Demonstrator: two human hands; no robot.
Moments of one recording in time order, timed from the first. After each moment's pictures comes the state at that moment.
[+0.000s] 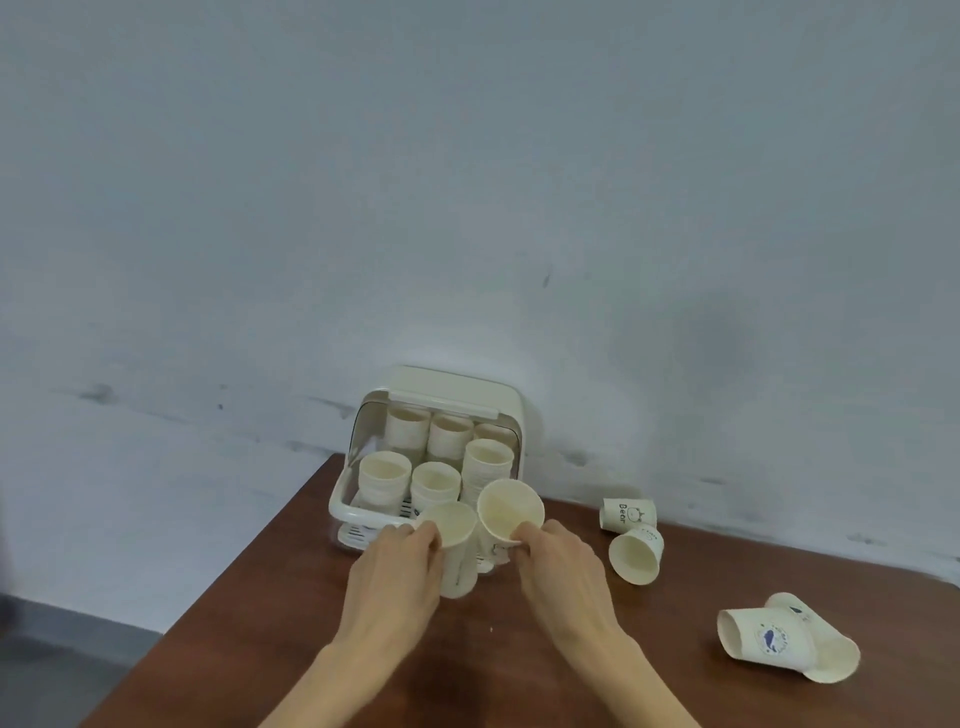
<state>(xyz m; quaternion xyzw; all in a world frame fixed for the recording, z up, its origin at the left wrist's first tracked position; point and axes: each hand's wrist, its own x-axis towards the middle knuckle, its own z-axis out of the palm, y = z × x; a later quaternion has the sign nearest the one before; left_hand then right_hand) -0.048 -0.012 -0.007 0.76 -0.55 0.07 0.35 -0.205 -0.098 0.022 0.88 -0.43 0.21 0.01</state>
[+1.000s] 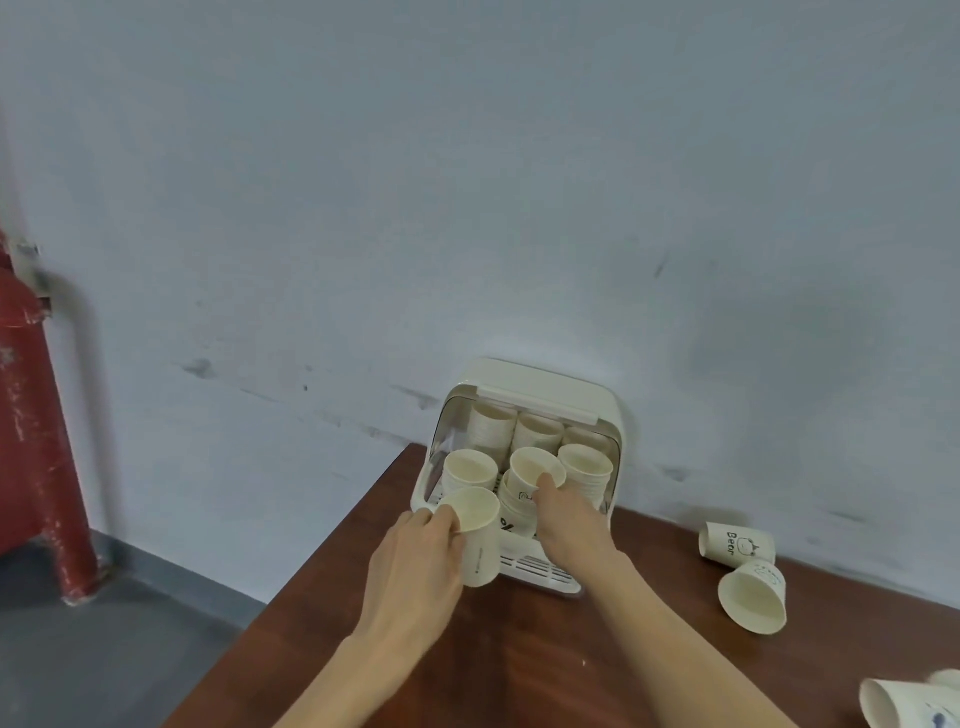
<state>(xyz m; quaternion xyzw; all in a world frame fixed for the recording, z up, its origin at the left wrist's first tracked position) 0.021 -0.004 -0.012 0.80 -0.47 0.07 0.37 -0.078 -0.173 0.003 0.91 -0.41 0.09 0.01</state>
